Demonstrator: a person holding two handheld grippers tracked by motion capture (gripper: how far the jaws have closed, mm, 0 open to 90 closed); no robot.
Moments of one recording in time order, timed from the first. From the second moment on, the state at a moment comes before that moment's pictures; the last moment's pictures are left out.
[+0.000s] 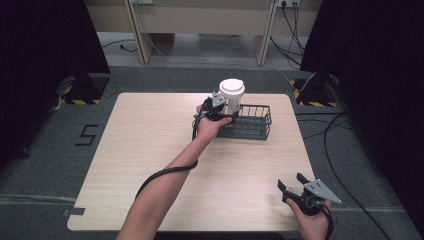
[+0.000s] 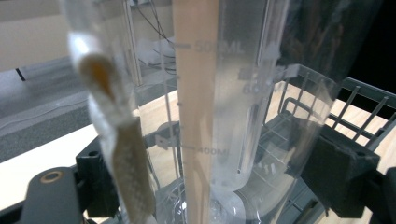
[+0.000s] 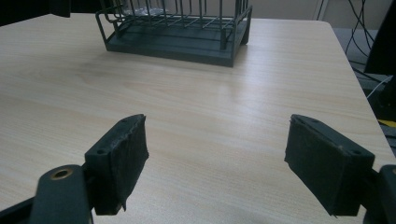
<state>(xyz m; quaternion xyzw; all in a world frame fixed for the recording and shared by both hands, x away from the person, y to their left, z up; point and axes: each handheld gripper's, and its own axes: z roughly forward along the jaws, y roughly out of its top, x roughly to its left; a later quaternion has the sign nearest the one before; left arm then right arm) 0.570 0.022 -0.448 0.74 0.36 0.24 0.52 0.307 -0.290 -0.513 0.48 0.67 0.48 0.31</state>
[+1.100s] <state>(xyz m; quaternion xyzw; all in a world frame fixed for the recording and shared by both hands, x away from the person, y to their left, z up) 0.558 0.025 -0.439 0.74 0.34 0.26 0.51 0.308 -0.290 -0.513 0.47 0.68 0.47 0.31</state>
